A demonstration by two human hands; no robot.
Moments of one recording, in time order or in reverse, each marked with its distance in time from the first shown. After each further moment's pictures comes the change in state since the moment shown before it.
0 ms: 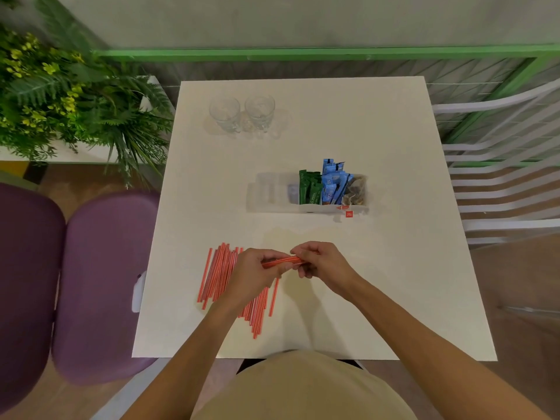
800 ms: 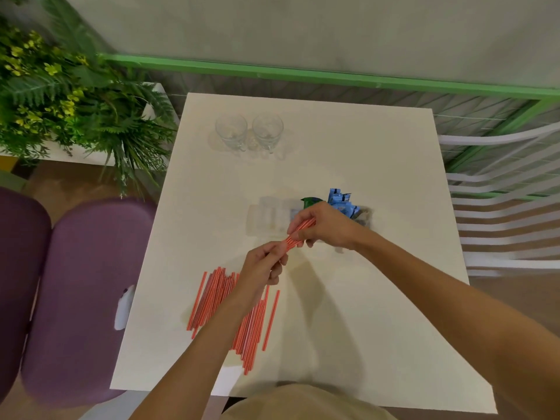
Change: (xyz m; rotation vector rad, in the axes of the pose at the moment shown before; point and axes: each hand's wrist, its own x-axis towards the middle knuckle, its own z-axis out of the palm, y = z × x) left_hand 0.065 0.014 -0.002 -0.617 0.016 -0.118; right_hand 0.082 -0.123 -0.026 -0.626 -0.234 -0.140
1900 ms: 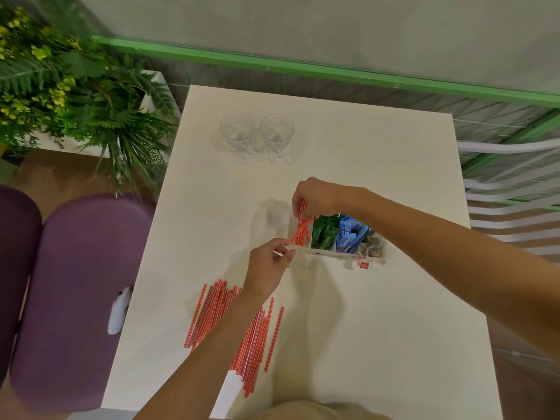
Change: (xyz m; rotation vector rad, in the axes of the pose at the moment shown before) left_hand 0.063 -0.012 -0.009 0.532 0.208 0.183; right_hand 0.110 -0.026 -0.043 -0.766 -0.220 0.044
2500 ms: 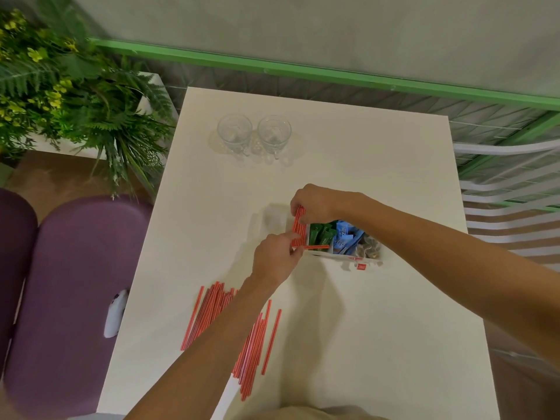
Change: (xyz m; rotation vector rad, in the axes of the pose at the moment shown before) left_hand 0.022 0.026 0.010 0.558 -0.080 0.202; right_hand -0.005 0.001 0.007 -0.186 0.013 -0.013
